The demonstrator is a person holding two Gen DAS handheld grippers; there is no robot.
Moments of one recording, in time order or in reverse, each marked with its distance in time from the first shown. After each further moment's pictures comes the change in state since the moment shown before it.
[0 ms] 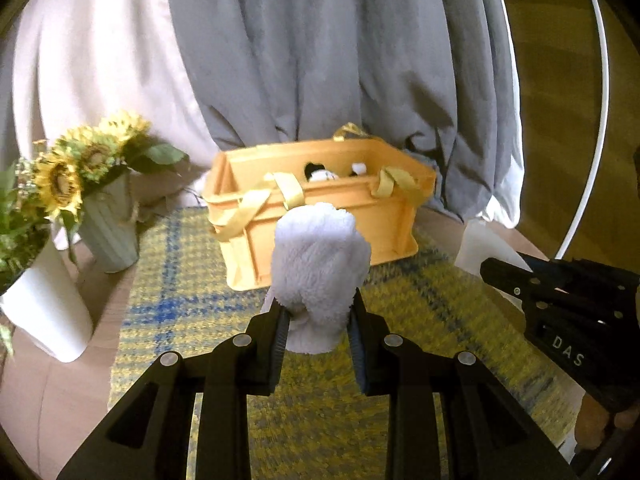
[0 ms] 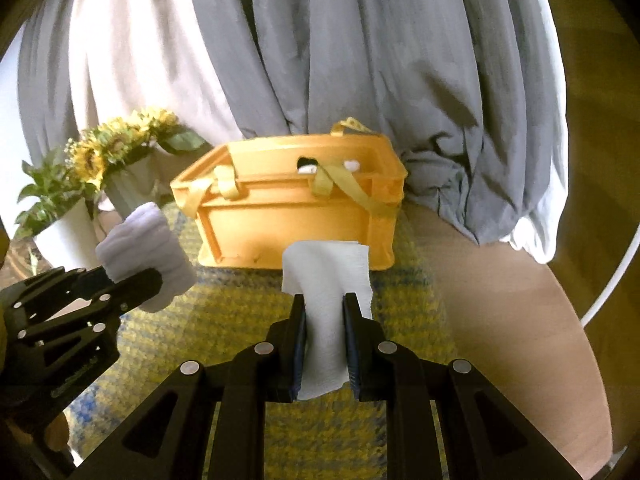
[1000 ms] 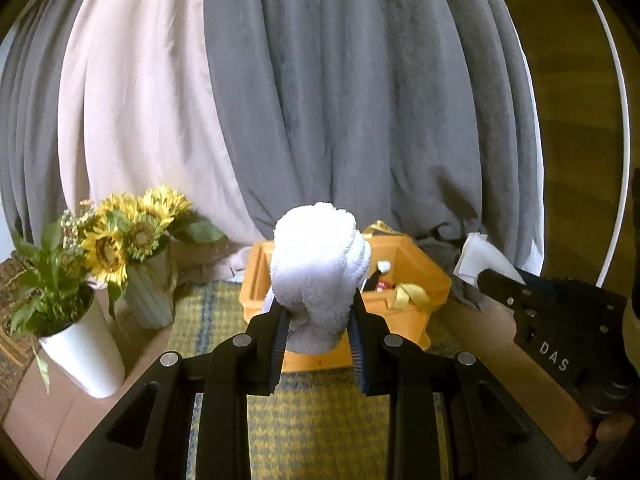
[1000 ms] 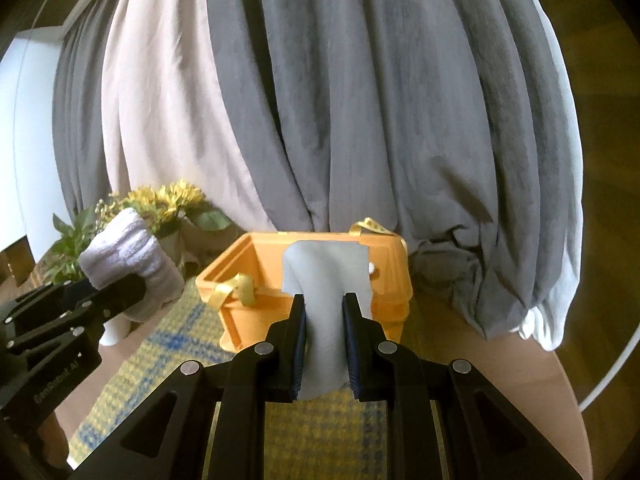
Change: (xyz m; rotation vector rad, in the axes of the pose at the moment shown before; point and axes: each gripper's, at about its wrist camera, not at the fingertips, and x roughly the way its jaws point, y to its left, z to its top) left arm -0.036 -0.009 0.066 -0.064 -0.227 0.122; right arm -0.023 -0.015 0.068 -0.041 -0.228 0.101
